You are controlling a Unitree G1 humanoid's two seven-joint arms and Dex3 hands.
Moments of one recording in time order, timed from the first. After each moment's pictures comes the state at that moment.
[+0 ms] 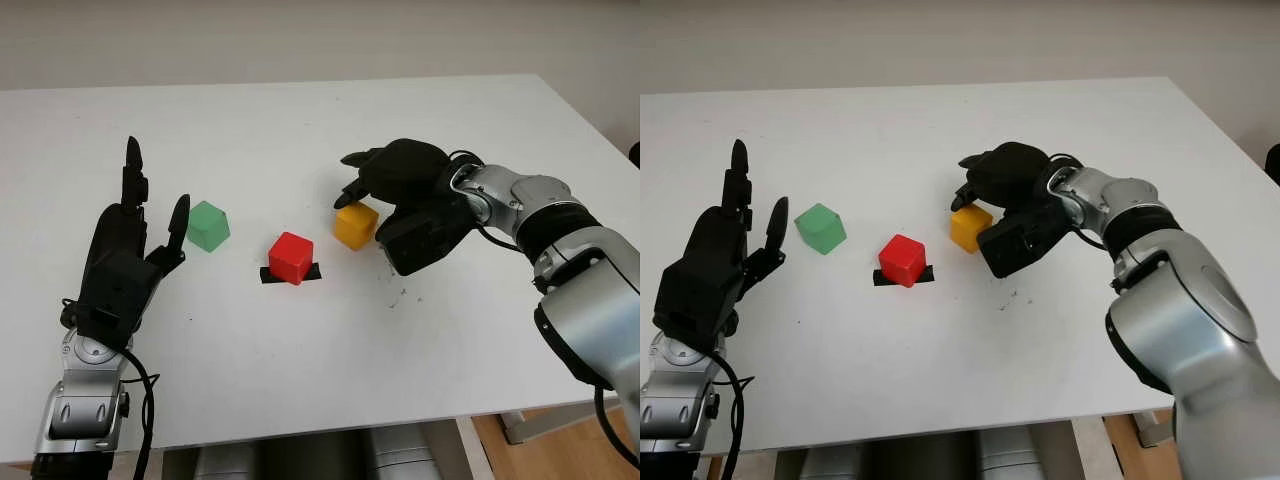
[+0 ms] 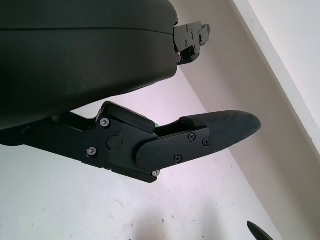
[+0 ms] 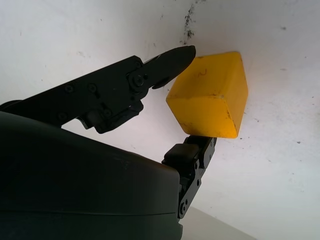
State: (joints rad) left arm -0.14 0.32 0.16 -0.10 0.20 0.10 -0.01; right arm -1.24 -0.46 0.72 1.32 -0.89 -0.66 -0.08
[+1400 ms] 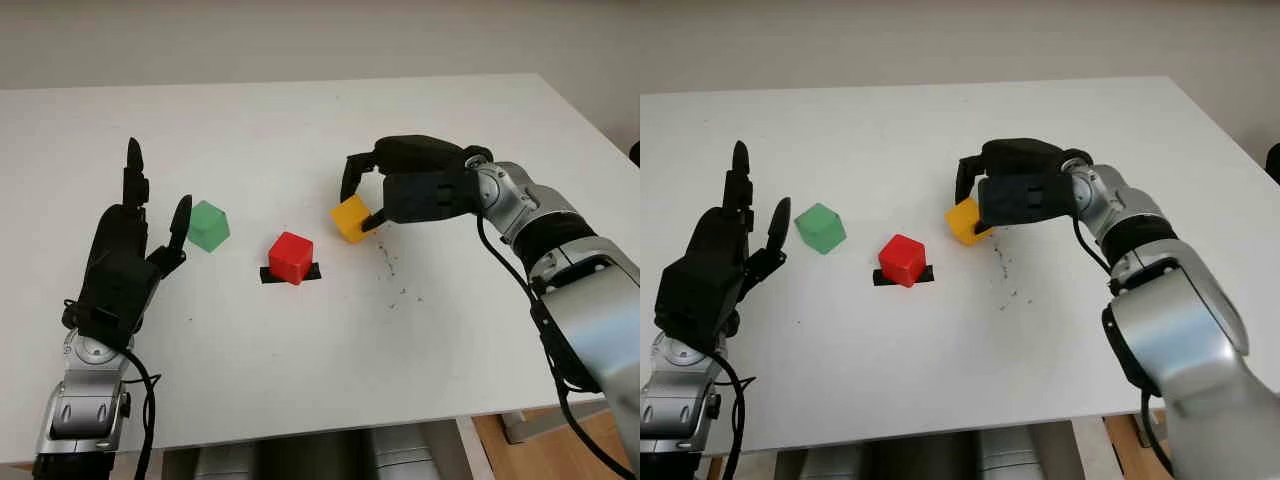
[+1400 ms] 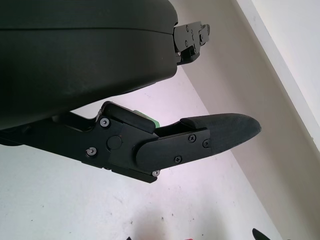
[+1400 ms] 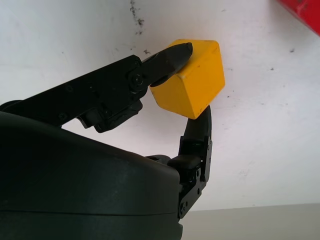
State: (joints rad) left arm -0.14 0.31 0.16 -0.10 0.19 0.11 0.00; right arm -1.20 -0.44 0.40 1.32 -0.51 -0.52 0.29
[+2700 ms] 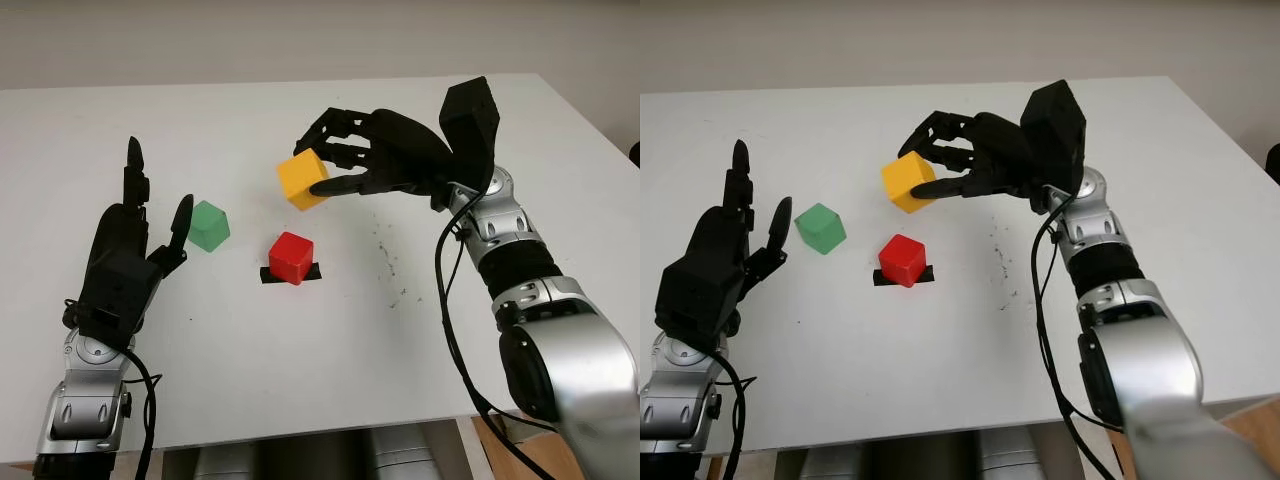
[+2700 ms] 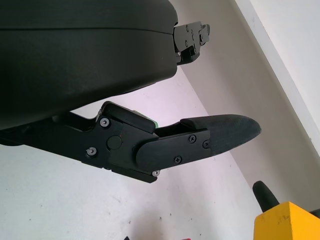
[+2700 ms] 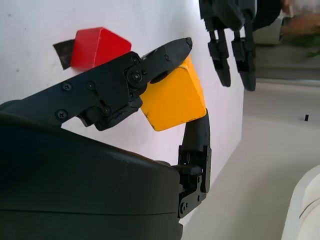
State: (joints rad) left arm -0.14 0.31 0.16 -0.12 0.19 0.12 0.00; right arm -1.00 -0.27 0.02 0.89 0.09 -0.05 0.73
